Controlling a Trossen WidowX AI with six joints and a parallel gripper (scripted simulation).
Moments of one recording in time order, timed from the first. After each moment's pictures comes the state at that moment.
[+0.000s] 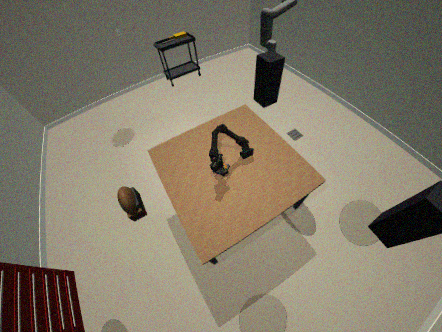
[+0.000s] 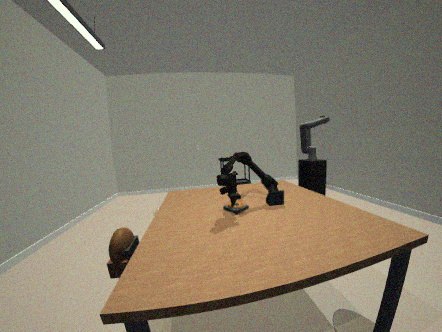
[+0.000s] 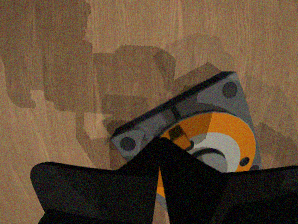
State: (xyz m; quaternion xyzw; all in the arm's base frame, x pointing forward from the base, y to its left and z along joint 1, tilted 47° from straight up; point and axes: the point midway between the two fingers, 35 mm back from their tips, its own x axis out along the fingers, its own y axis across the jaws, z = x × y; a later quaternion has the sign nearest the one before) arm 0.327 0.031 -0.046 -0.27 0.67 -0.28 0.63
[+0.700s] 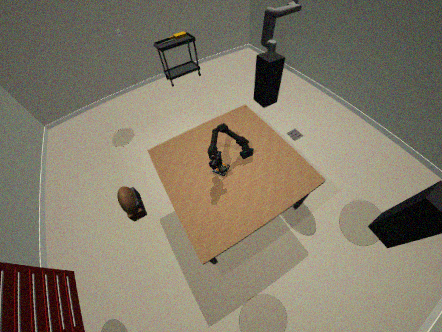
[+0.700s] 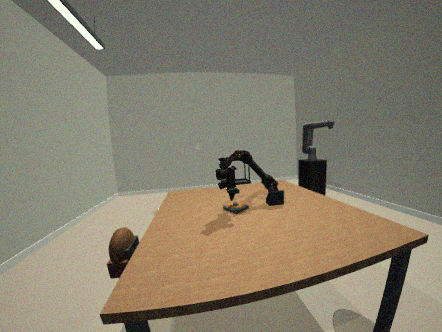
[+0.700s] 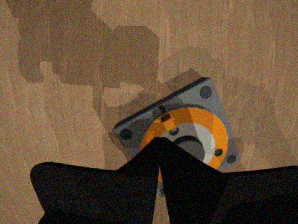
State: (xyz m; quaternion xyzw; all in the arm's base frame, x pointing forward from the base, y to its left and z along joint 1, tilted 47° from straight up) arm 0.335 0.051 -0.018 -0.28 0.67 -0.28 0.63
